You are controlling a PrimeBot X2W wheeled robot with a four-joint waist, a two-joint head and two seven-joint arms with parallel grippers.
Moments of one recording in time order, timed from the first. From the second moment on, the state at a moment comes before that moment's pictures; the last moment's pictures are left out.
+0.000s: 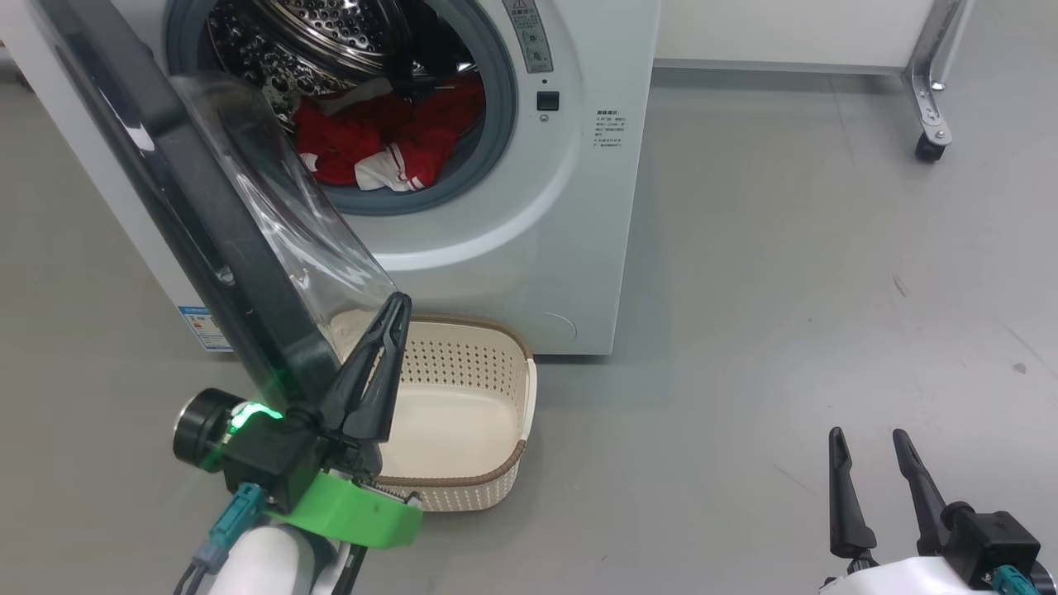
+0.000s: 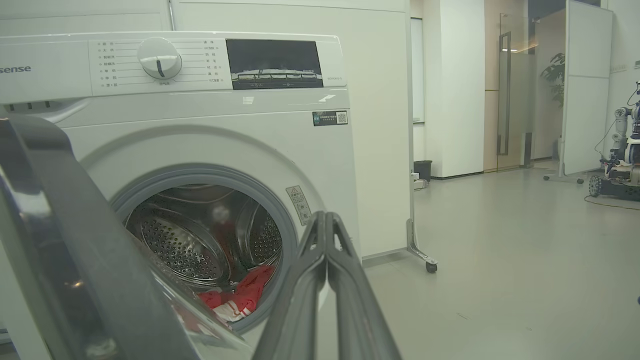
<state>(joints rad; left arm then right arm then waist) -0.15 0.04 -0.29 -0.06 -0.25 -0.12 -0.23 0.21 -0.06 0.10 0.02 0.32 -0.03 -0.26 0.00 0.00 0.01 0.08</state>
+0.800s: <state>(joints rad) -0.10 0.04 -0.29 0.17 -0.29 -0.11 -0.15 0.20 -0.05 0.09 0.03 0.31 -0.02 -0.26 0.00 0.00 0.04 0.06</state>
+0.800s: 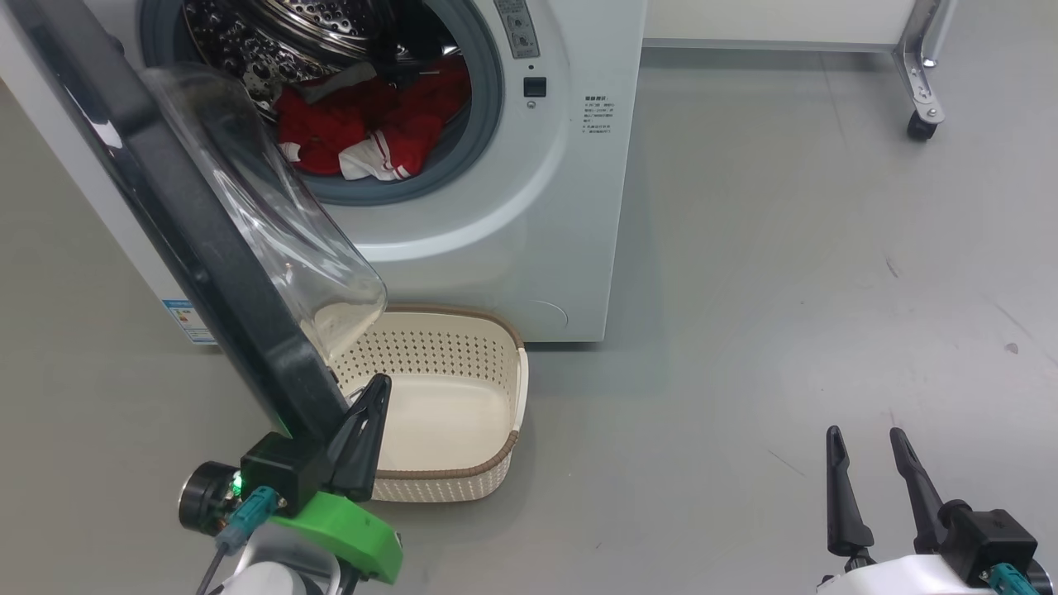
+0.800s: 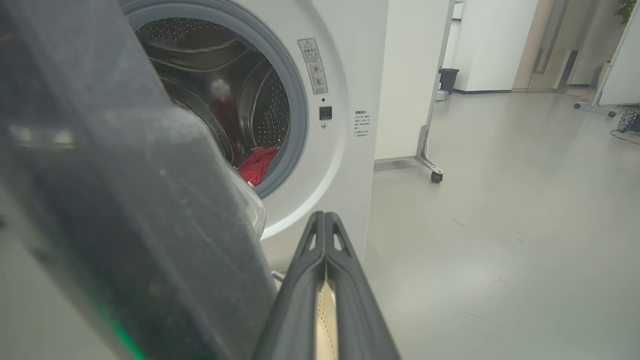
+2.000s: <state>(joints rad) -0.14 0.03 -0.28 0.31 -0.32 -0.09 -0.19 0.20 -0.04 0.06 0.05 0.31 0.00 -0.26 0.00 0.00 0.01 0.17</state>
